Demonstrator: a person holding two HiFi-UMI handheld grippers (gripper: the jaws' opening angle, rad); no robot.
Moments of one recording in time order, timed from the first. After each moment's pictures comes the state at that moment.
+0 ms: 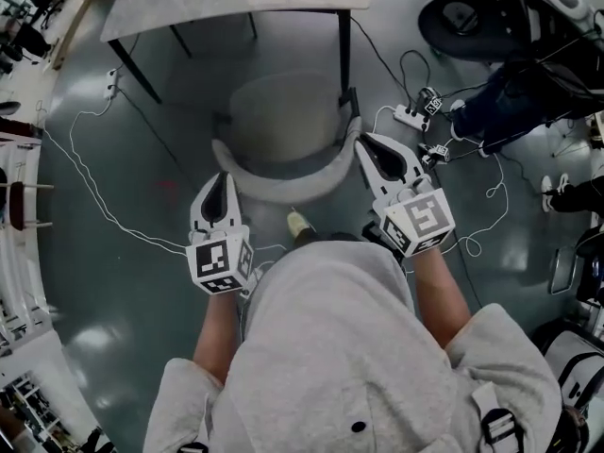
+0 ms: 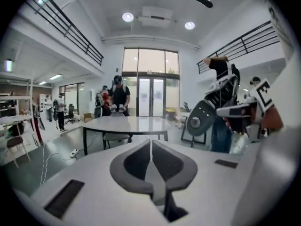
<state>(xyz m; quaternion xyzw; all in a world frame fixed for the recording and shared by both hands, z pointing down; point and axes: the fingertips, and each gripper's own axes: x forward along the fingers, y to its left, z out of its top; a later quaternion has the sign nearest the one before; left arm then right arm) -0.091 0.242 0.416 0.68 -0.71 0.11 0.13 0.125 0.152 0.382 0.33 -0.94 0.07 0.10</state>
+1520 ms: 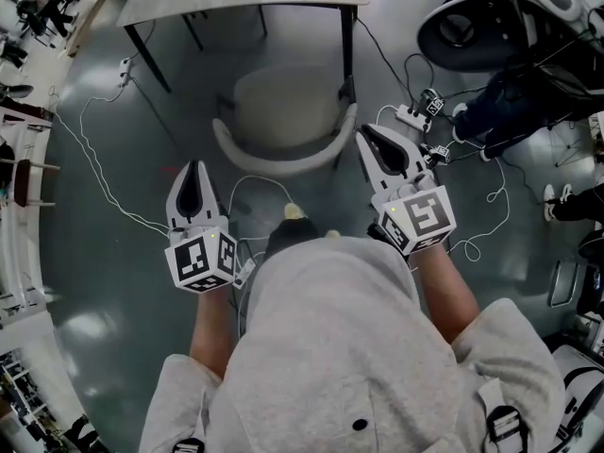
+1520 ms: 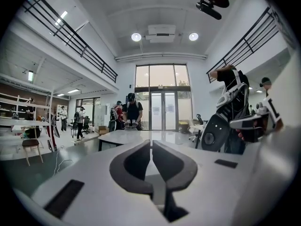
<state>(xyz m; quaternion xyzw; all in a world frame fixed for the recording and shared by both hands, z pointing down) -0.101 0.311 0.338 0.62 -0.78 0.05 0.07 0.144 0.205 0.337 0.32 -0.94 0.03 0.08</state>
